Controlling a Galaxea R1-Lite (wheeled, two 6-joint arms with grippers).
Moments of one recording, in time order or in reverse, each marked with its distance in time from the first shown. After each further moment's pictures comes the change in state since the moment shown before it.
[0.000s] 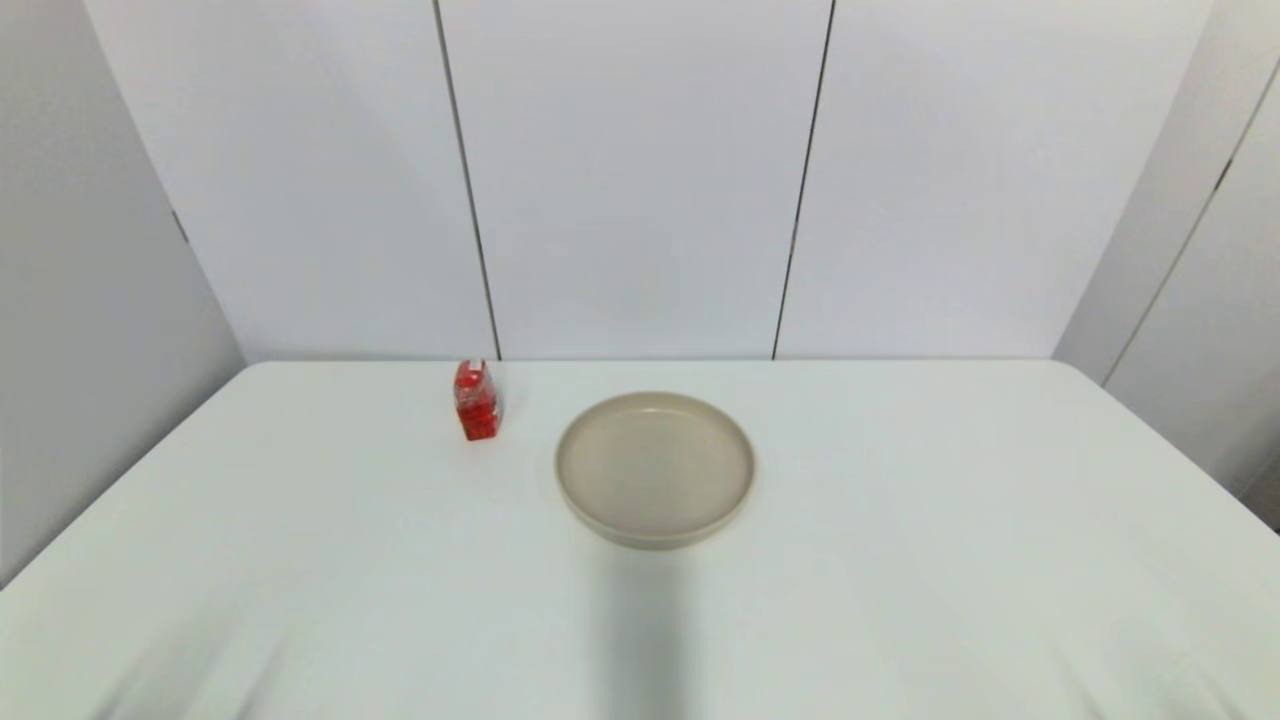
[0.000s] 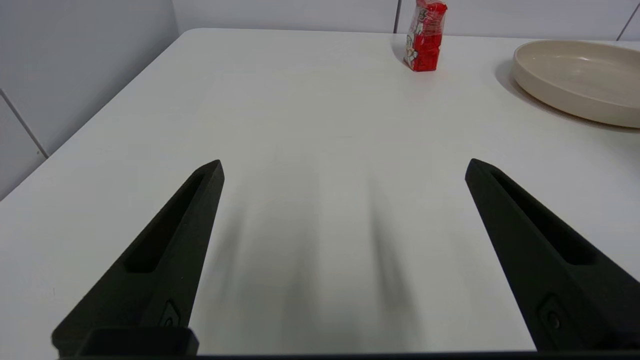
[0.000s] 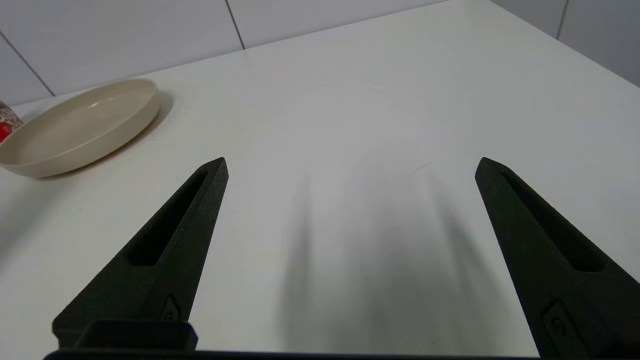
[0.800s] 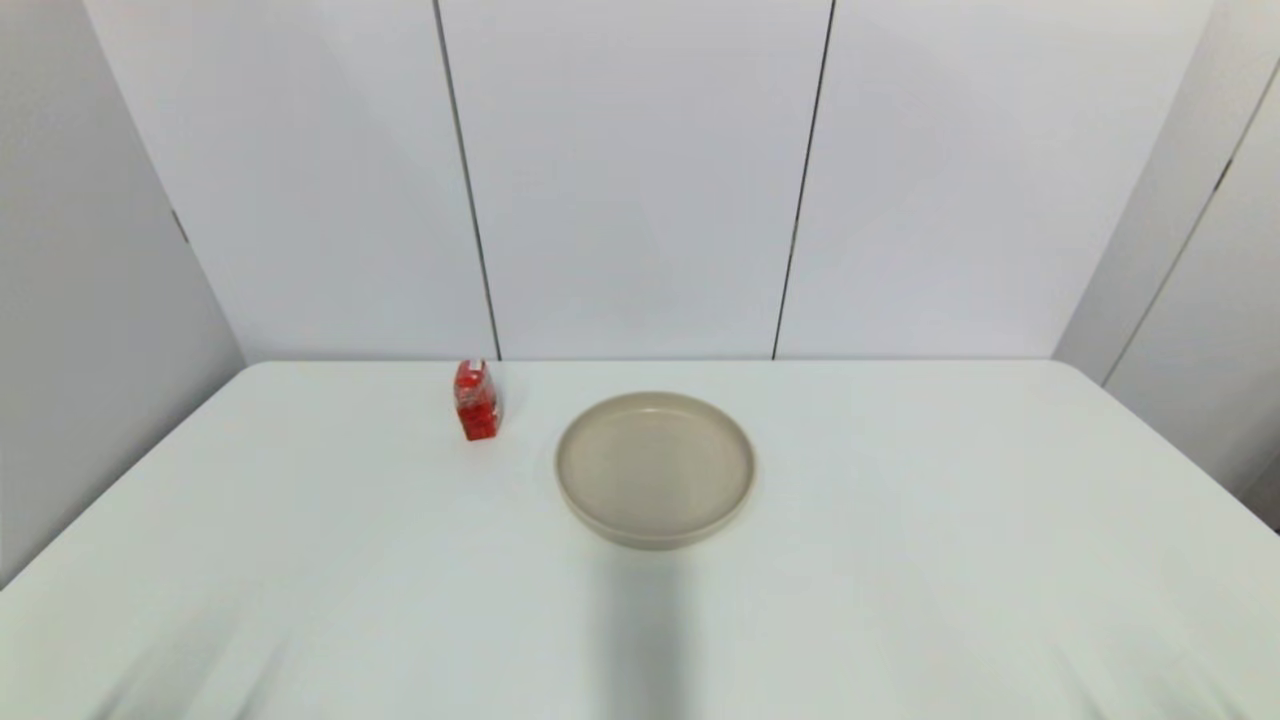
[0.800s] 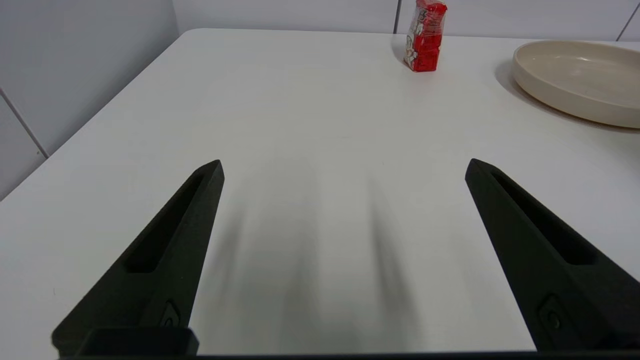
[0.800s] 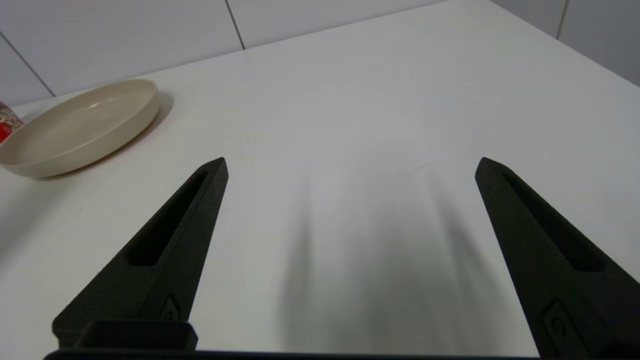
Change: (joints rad) left arm 0.000 0.000 0.000 0.000 0.000 0.000; right arm 0.000 0.000 0.000 0.000 0.000 0.001
